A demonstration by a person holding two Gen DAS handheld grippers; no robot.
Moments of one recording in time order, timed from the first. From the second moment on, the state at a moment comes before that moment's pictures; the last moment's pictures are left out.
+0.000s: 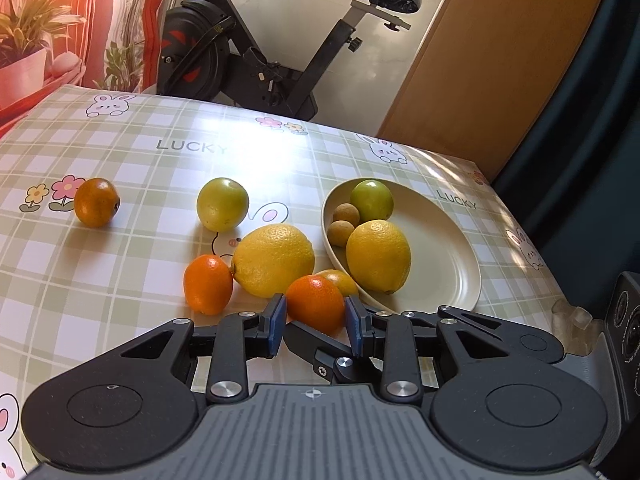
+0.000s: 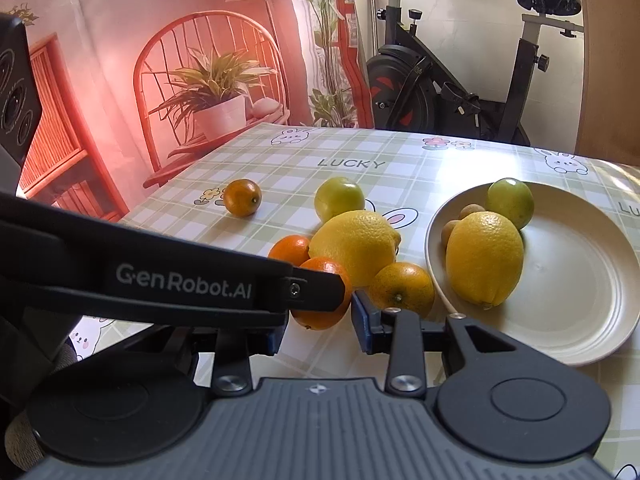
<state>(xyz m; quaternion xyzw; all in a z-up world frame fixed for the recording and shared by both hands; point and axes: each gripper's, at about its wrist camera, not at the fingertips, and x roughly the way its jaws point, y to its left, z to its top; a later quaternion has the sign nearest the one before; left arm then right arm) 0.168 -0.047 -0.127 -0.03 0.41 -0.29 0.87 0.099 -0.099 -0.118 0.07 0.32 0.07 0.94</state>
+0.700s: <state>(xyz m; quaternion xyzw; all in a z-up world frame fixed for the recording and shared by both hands) 0.213 -0.185 -0.114 0.04 0.39 -0.36 0.85 0.106 -0.203 -0.095 0.10 0.26 -0.02 0.96</state>
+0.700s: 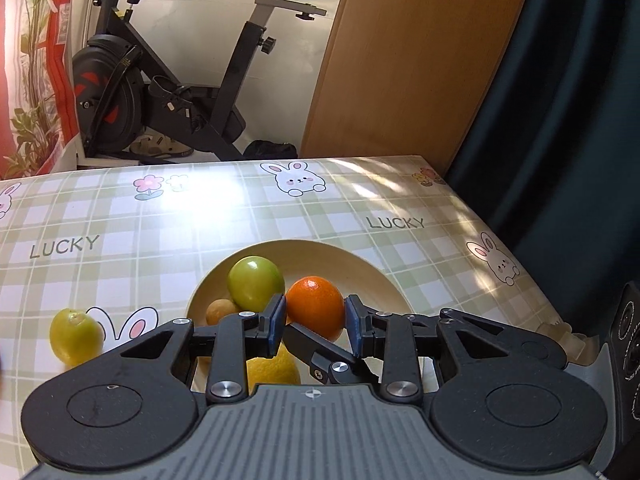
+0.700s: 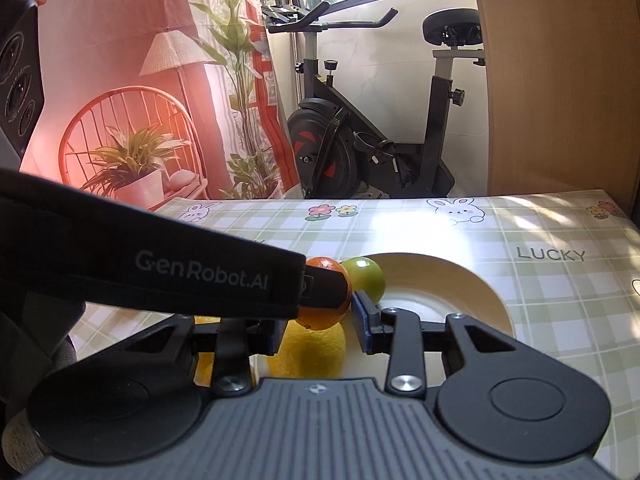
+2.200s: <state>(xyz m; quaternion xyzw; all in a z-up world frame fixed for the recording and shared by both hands) 0.243 -0.215 -0.125 0.06 0.40 -0.34 0.85 0.143 -0.263 -0.122 0.12 0.31 -0.07 0.94</state>
